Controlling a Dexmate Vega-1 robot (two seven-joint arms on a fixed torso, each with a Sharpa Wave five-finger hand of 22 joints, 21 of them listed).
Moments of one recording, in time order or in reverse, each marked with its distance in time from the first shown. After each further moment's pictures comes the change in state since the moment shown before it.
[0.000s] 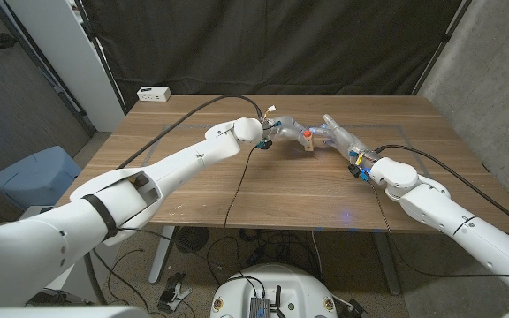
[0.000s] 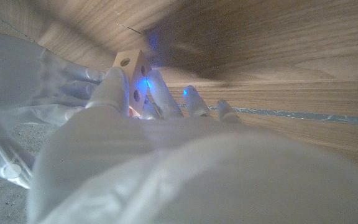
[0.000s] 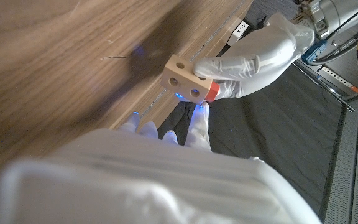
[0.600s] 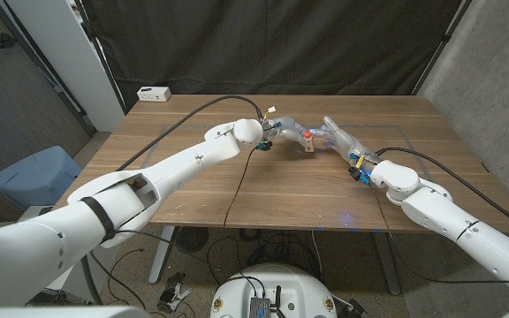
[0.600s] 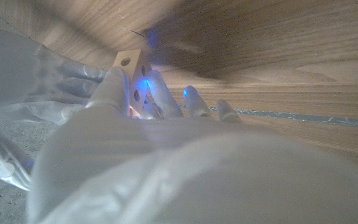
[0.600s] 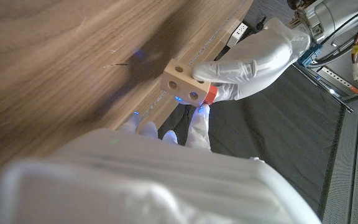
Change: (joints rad) left arm 0.013 0.012 -0.003 -0.033 0.000 0.013 0.001; left_hand -0.003 0.003 0.005 0.002 0.000 0.000 0.000 -0.001 0.001 0.000 0.000 0.000 0.000 0.000 0.000 0.000 0.000 0.000 0.000 0.000 0.000; right arm -0.036 -0.017 0.010 -0.042 0.004 -0.007 -0.016; right_hand 0.000 0.000 -0.008 0.001 0.000 0.000 0.000 -0.004 -0.001 0.000 0.000 0.000 0.000 0.000 0.000 0.000 0.000 0.000 0.000 0.000 0.000
